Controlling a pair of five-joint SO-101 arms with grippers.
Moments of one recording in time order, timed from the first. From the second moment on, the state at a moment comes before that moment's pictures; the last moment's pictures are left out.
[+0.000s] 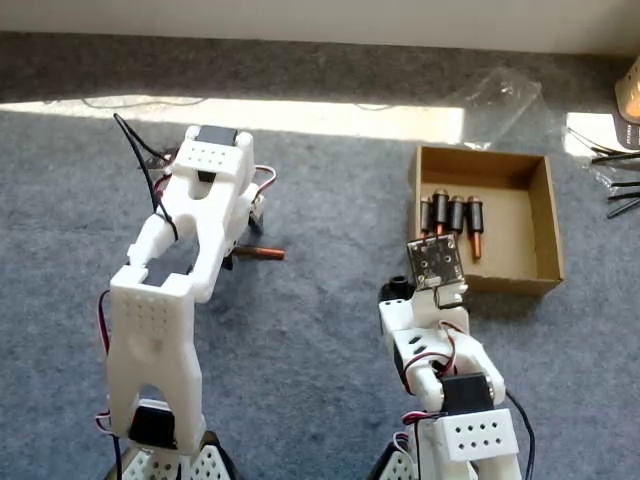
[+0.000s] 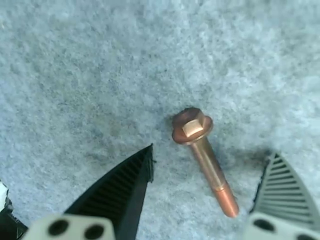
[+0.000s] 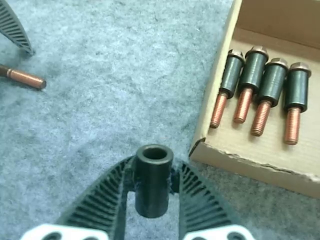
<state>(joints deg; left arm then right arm) 2.3 39.0 -21.1 93.8 76.4 -12.7 -83.3 85.8 44.5 7.3</state>
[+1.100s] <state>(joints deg) -1.5 44.7 -24.9 92.3 76.3 -12.7 -83.3 85.8 44.5 7.3</state>
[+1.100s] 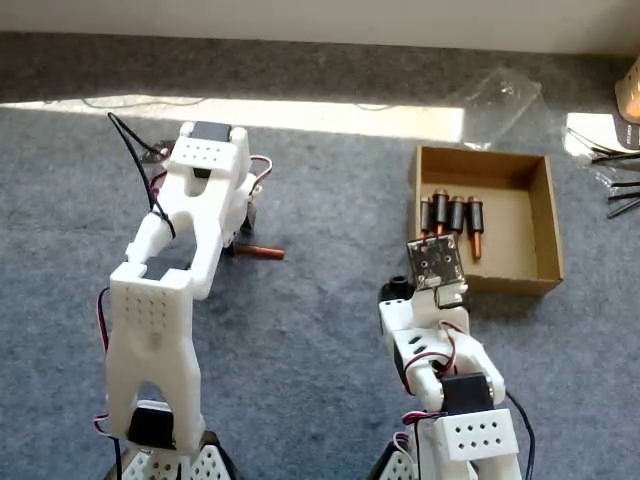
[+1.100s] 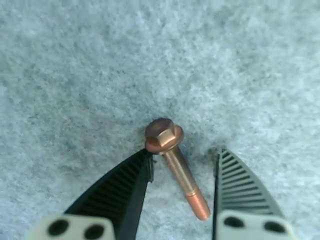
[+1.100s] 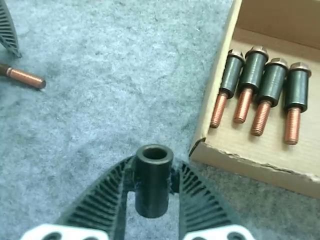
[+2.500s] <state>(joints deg) -2.3 45.4 -27.6 93.6 2.1 -12.7 -83.3 85.8 44.5 7.3</state>
